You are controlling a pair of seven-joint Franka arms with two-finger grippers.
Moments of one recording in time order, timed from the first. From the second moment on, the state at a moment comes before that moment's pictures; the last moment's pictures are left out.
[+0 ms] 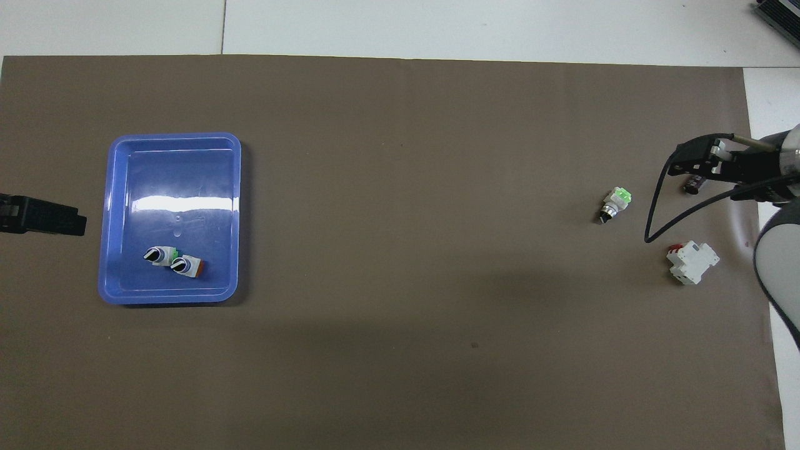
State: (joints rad) left arm -0.06 -0.09 -0.03 -1.53 -0.03 1.46 0.06; right arm 0.04 0.00 -0.07 -1.78 -0.02 1.92 0.40
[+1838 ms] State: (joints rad) left arm -0.06 -0.12 -0.03 -1.57 -0.03 1.44 0.15; right arm -0.01 0.37 -0.07 -1.94 0.01 2.34 0.67
